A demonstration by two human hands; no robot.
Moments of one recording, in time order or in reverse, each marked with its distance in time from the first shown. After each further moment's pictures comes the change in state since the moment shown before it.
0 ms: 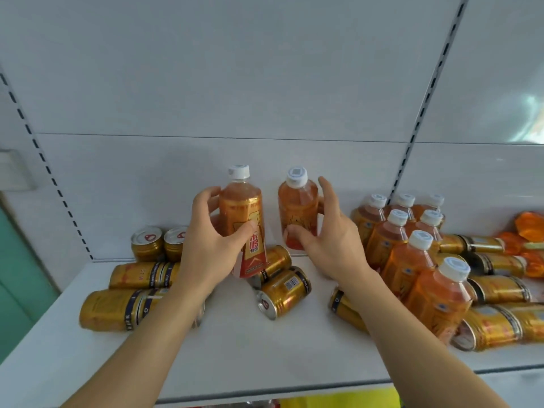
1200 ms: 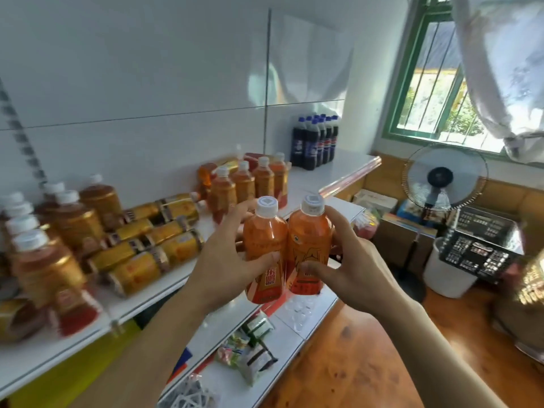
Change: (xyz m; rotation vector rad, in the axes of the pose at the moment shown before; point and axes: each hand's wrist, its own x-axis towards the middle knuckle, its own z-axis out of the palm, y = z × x) left_hand -0.288 0.226 0.387 -0.263 -0.942 0.349; right_hand -0.366 0.159 -0.457 -0.313 0.183 0.462
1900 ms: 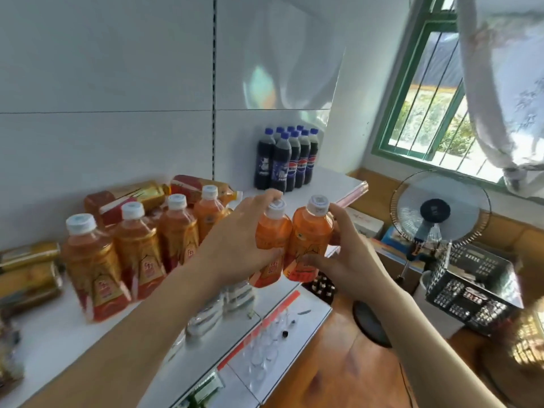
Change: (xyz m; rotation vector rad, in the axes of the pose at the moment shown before) left_hand 0.301 -0.049 0.156 0.405 -0.096 0.146; right_hand 0.226 0.250 -0.052 0.070 -0.025 0.093
